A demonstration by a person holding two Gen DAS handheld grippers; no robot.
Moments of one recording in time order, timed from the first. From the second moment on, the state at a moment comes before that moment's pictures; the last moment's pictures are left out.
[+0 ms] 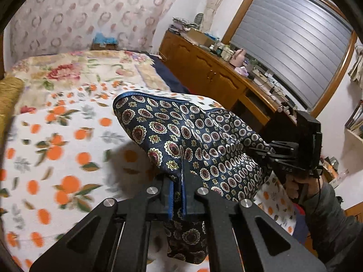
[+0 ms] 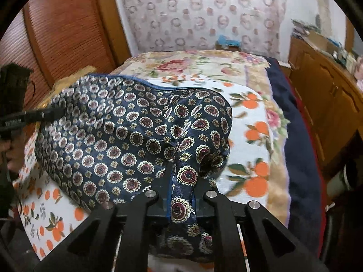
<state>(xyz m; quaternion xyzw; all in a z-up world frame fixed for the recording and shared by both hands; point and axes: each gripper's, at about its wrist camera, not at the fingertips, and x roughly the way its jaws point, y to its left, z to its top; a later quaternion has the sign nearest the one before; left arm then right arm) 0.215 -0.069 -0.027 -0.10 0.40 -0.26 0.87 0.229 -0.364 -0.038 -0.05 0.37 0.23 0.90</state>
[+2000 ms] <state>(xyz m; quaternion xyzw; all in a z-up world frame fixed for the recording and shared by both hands) 0.134 0.206 -0.043 -0.21 0.28 0.06 0.94 0.446 0.149 0.011 -0.29 0.20 0.45 0.82</state>
